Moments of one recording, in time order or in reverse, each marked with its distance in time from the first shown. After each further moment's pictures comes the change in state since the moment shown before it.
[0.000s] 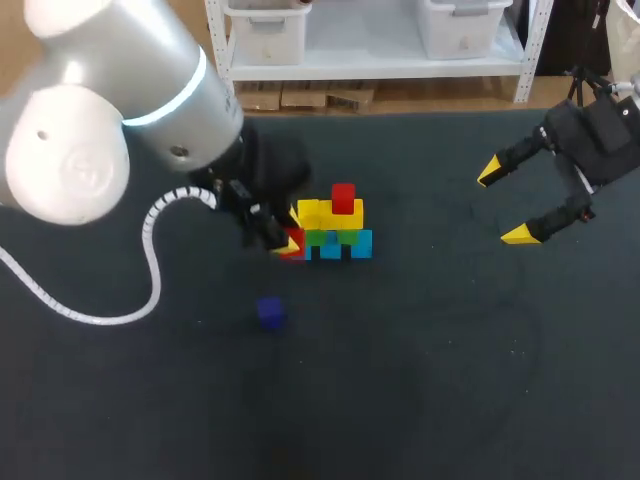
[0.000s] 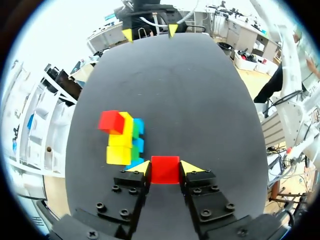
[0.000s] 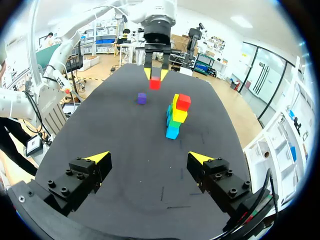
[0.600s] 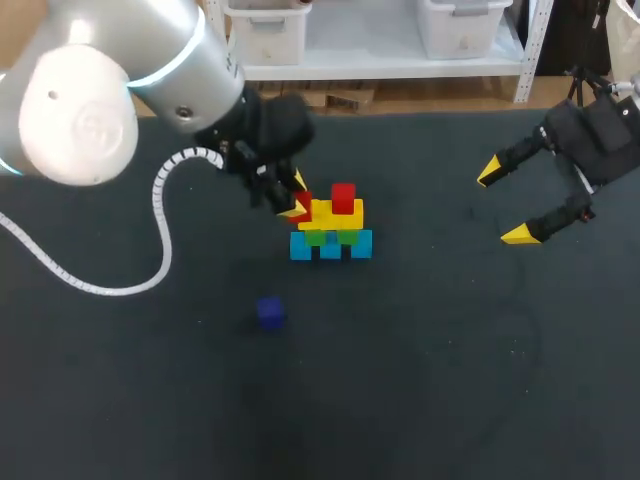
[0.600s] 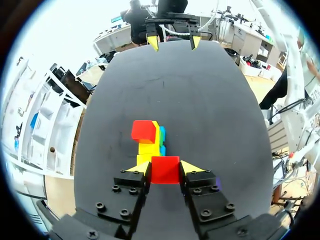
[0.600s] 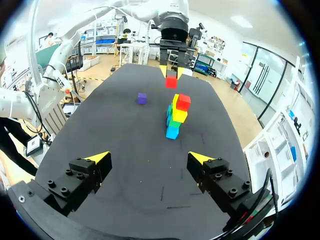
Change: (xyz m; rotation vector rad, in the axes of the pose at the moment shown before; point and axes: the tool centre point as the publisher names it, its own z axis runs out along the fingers) left arm -0.012 0.044 -0.005 -0.018 -0.028 -0.011; right arm 0.000 0.000 0.000 0.000 0.000 0.000
